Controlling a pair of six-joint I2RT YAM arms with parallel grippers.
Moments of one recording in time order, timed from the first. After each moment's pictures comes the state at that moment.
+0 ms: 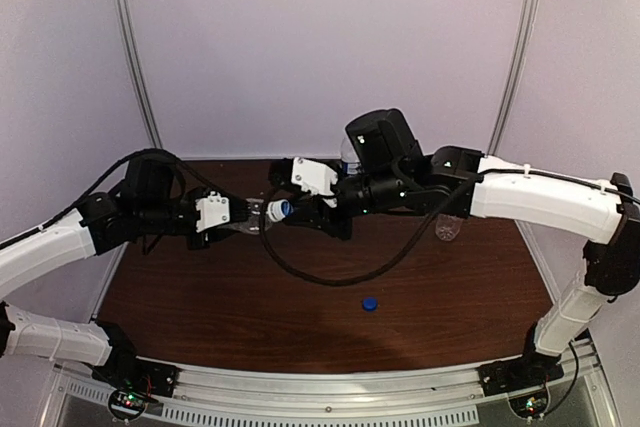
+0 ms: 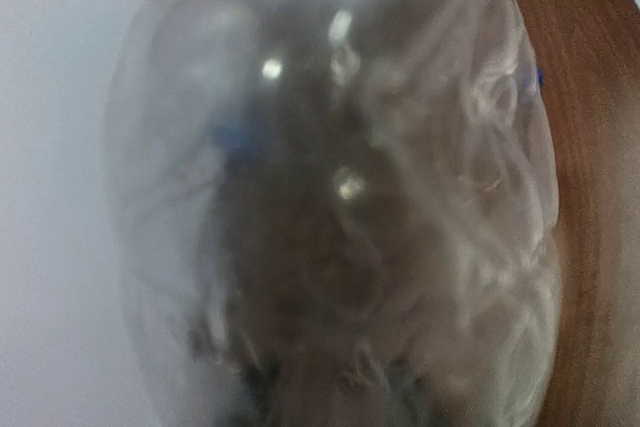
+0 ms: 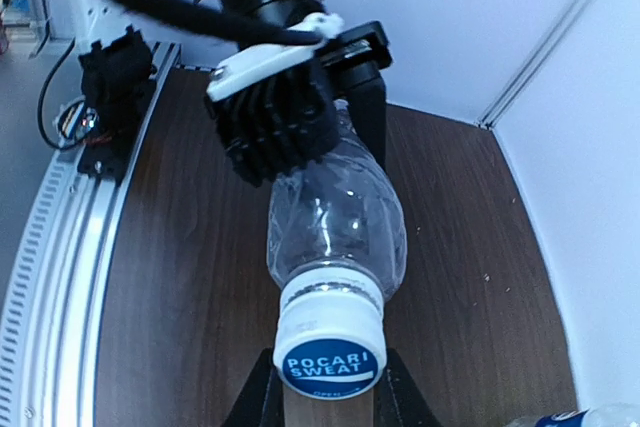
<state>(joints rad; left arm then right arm) -0.65 1.05 0.83 -0.33 0.23 0.95 1.06 1.64 1.53 -0.37 -0.22 -0.43</state>
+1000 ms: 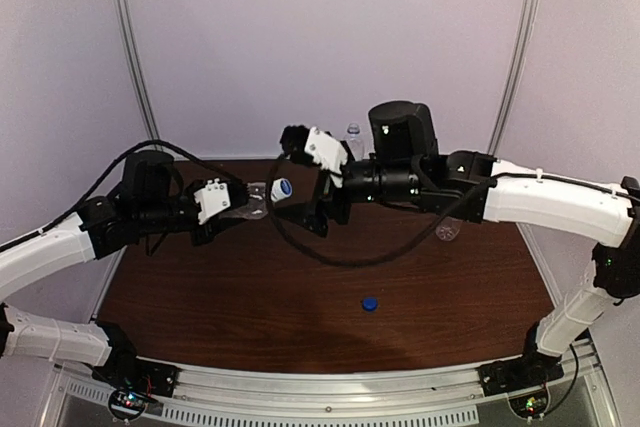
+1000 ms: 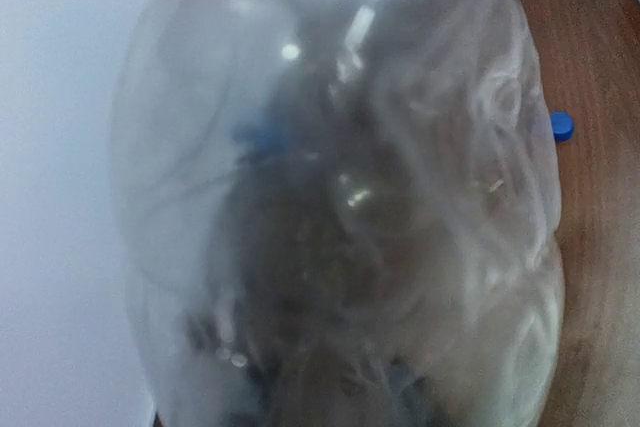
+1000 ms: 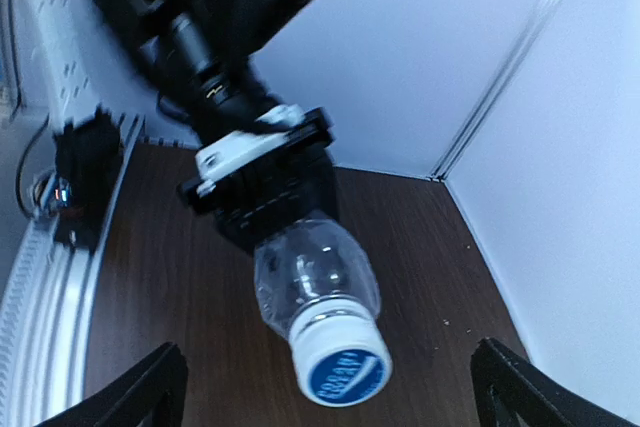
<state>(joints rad) -0.67 1.04 0.83 -0.28 0.23 0.78 1.09 1.56 1.42 -0.15 -0.16 -0.46</state>
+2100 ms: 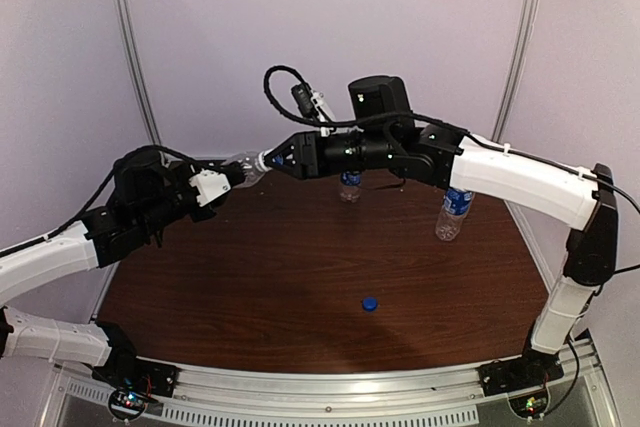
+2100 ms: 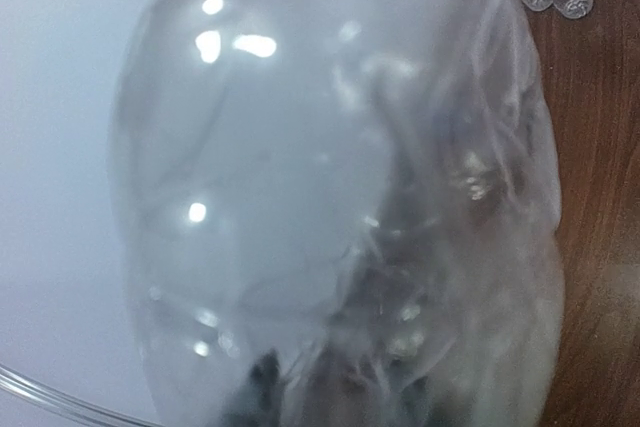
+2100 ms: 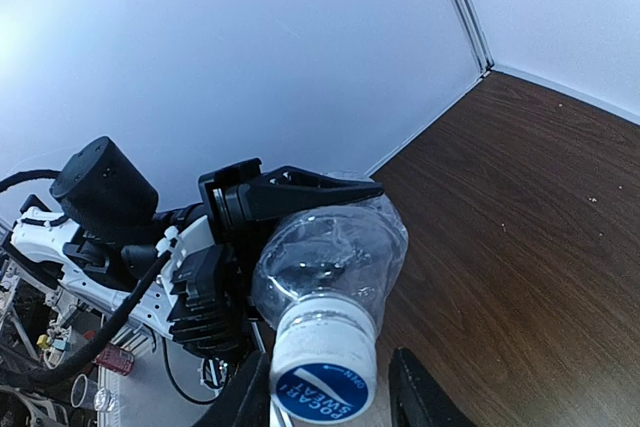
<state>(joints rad) -0.67 1.03 0.74 0.10 -0.10 0.93 0.95 1.75 1.70 -0.21 -0.32 0.48</state>
